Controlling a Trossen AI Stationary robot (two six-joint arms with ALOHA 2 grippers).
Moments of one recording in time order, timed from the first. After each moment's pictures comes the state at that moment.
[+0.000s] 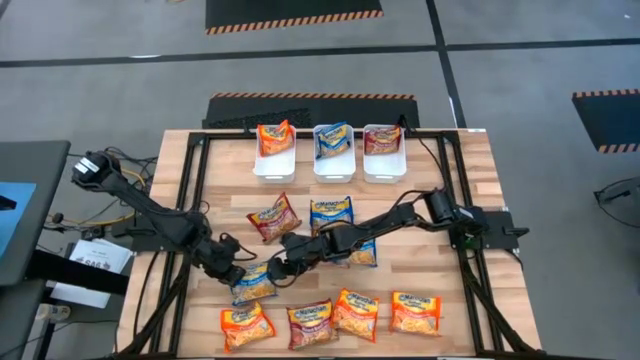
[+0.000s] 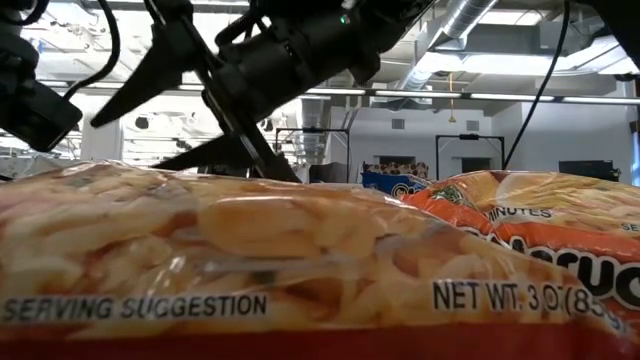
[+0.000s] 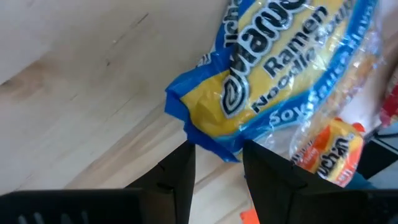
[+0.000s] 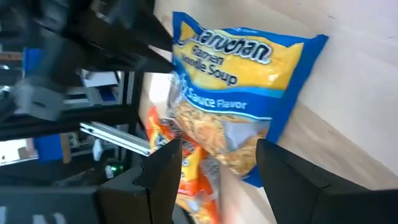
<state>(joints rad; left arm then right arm) -0.56 1.07 0.44 -0.37 0.15 -1.66 0.20 2.27 1.63 0.09 -0.14 1.41</state>
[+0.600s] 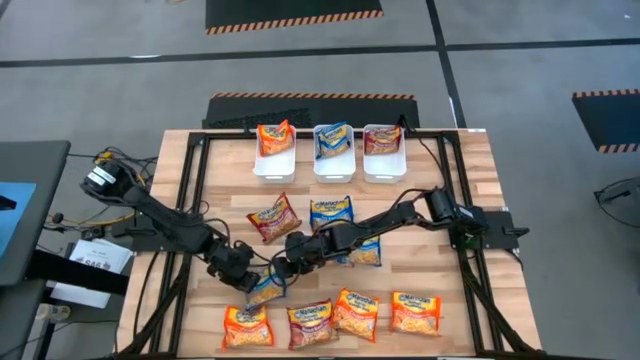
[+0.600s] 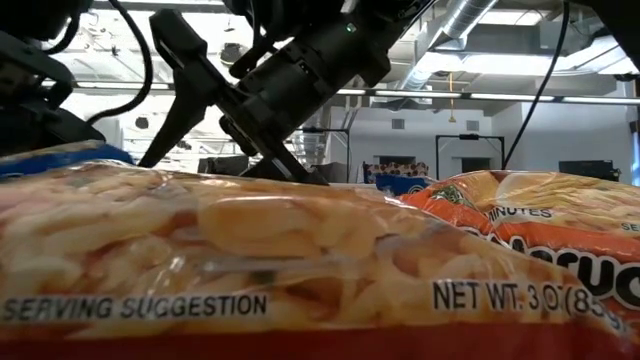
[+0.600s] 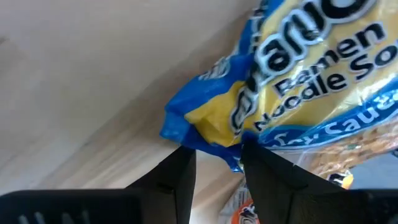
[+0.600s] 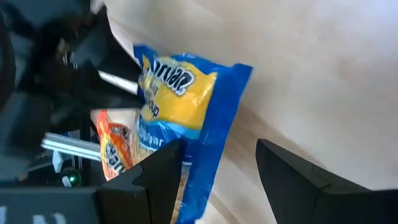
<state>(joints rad) -0.51 1.34 0.44 -0.09 0.16 -1.66 0.19 2.26 1.63 -0.09 -0.13 1.42</state>
